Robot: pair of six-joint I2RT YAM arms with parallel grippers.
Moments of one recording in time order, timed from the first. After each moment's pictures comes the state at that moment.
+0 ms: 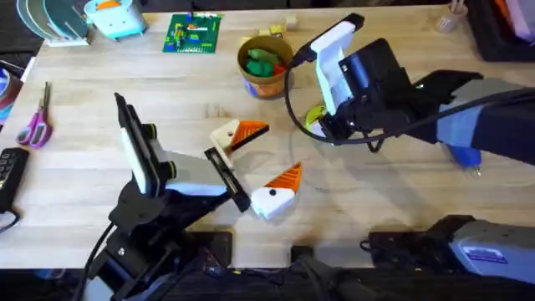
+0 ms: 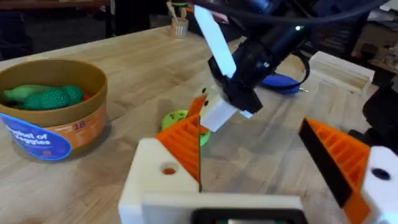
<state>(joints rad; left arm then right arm) -0.60 0.01 0.01 -0.05 0.37 -0.16 0.54 1.42 0.77 -0.40 -0.07 -0.14</state>
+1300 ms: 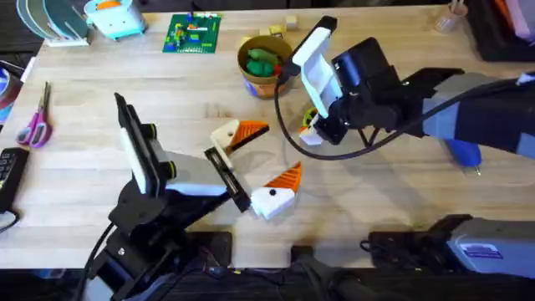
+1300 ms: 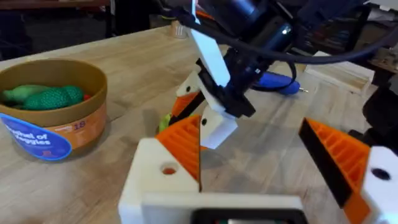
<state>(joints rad) -0.60 0.01 0.01 -0.05 0.37 -0.16 0.54 1.49 0.80 -0.35 -0.13 -0.35</state>
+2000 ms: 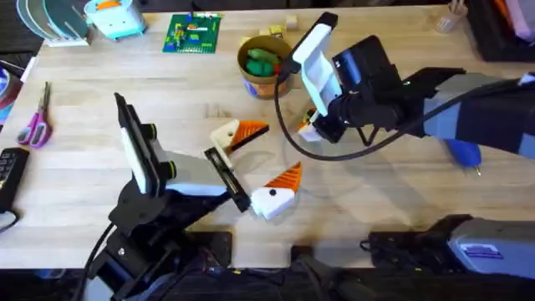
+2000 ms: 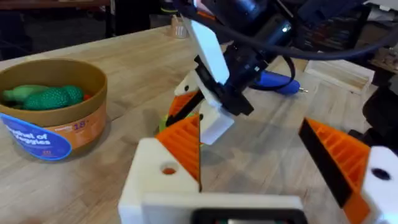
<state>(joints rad) -0.60 0.01 0.01 -0.05 0.37 -0.16 0.54 1.49 0.80 -0.33 -0.14 -0.35</state>
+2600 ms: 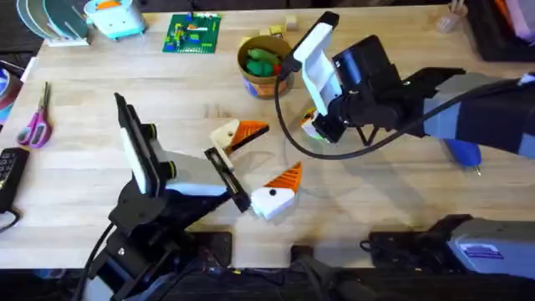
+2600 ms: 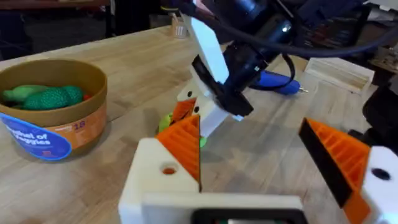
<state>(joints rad) -0.60 0.01 0.01 -0.05 0.37 -0.16 0.54 1.49 0.80 -0.33 -0.15 -0.36</state>
